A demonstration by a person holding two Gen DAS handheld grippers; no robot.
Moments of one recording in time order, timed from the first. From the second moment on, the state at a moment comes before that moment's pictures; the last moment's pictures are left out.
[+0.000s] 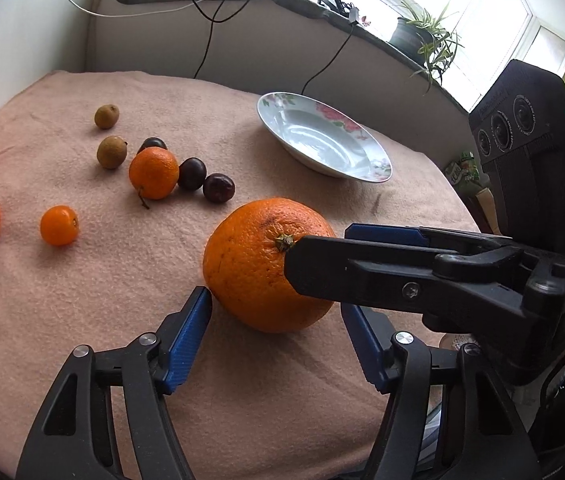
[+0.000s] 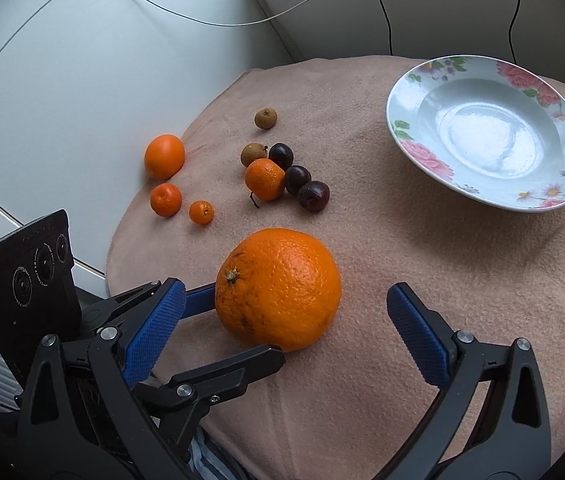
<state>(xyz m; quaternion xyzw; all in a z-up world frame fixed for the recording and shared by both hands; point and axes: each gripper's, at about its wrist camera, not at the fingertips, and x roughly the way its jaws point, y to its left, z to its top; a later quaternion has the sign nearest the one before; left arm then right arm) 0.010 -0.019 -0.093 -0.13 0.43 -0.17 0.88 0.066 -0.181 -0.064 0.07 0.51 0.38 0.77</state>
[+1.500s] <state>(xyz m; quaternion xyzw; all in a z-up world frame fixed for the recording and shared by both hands) 0.053 -0.048 -0.068 -0.09 0.40 -0.19 0.89 0.089 -0.200 -0.048 0.07 0.49 0.35 0.79</state>
